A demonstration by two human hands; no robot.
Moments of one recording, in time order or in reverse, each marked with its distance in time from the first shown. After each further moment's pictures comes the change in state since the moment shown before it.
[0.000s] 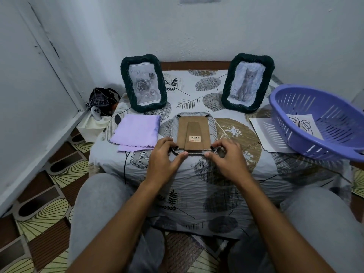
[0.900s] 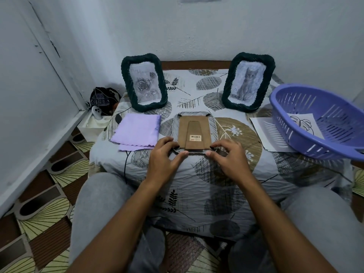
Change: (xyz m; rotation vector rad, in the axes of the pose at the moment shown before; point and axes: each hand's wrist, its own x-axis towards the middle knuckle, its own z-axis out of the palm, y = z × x) left_hand -0.001 0.000 -0.001 -0.014 0.000 -0.012; right_hand 0.000 0.003 -0.004 0.006 0.006 -0.039
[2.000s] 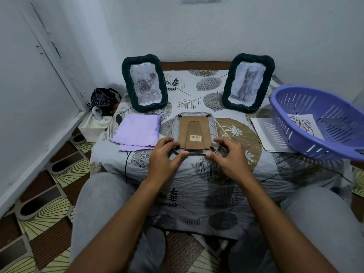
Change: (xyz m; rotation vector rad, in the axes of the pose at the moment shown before) left_hand 0.001 0.005 -0.002 -0.003 0.018 0.007; right_hand -0.001 0.001 0.000 0.057 -0.038 0.058
